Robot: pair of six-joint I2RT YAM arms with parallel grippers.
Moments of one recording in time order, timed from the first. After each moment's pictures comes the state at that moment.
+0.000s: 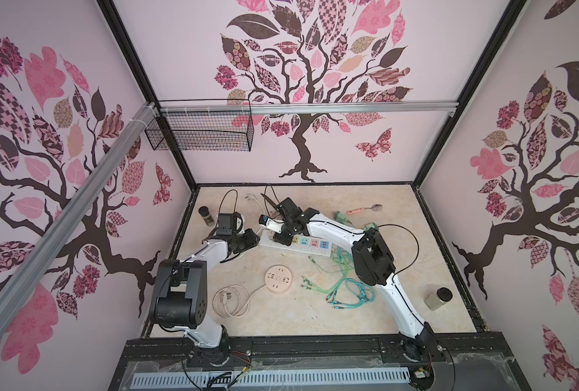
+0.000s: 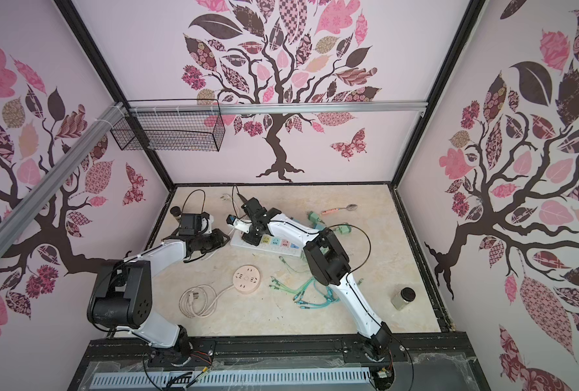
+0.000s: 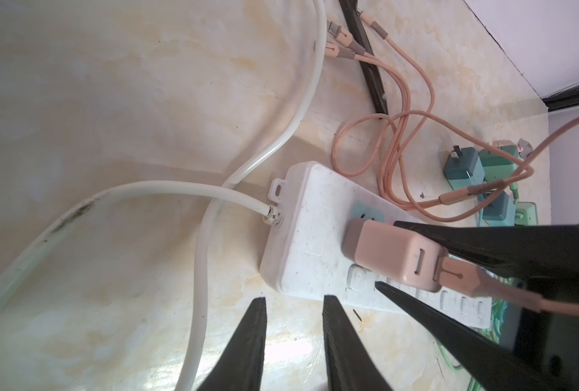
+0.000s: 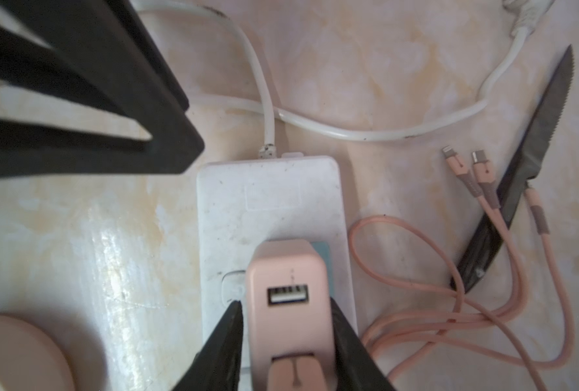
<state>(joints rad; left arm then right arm) -0.05 1.59 0.87 -0.19 0.37 -0.43 0.77 2.40 2.04 -0.61 -0.18 -0.48</state>
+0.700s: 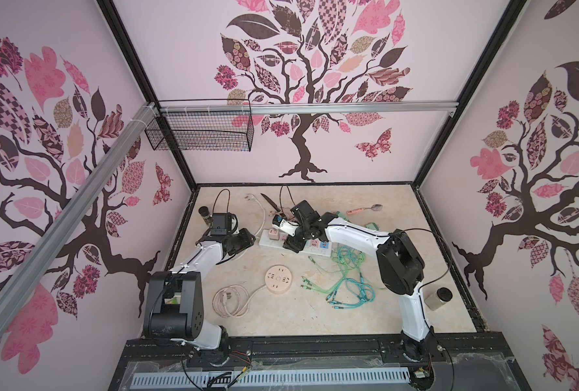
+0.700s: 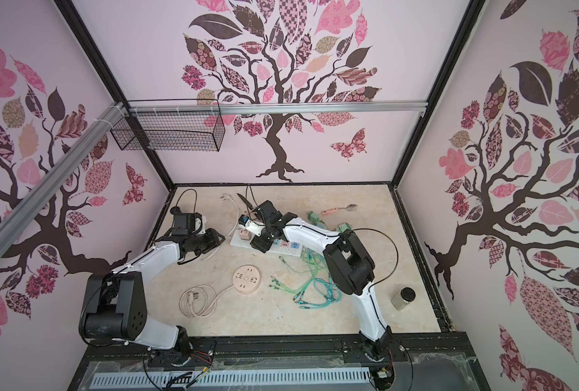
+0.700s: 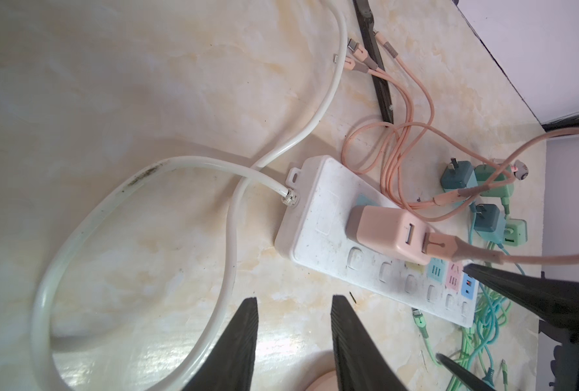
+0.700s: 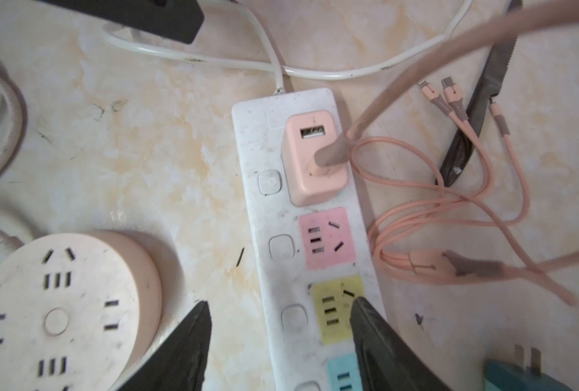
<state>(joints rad) -0.03 1.49 0.87 -0.31 0.34 -0.47 0.74 2.05 1.60 -0.47 -0.20 -0.37</state>
